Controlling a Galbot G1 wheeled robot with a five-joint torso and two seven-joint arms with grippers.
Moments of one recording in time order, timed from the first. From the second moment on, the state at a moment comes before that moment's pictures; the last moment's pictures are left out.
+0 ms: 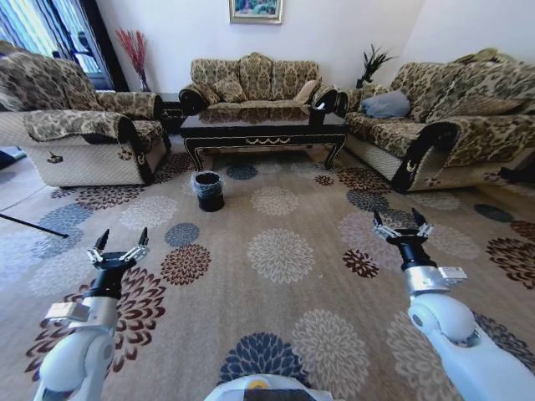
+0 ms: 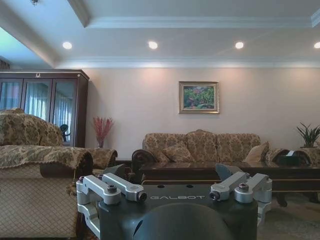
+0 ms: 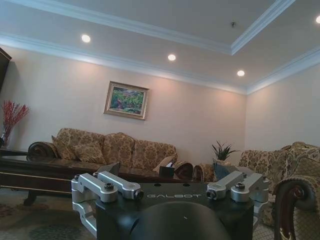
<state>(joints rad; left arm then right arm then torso) 1.56 -1.31 -0.95 -2.21 -0.46 -0.04 0.10 -1.50 0.84 0.77 2.05 0.56 0.20 0.25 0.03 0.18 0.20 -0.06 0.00</state>
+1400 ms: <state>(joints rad) 1.52 -1.27 -0.95 -2.26 -0.50 -0.02 0.10 -1.53 0.83 0.77 2.01 0.52 0.22 0.25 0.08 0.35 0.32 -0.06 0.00</state>
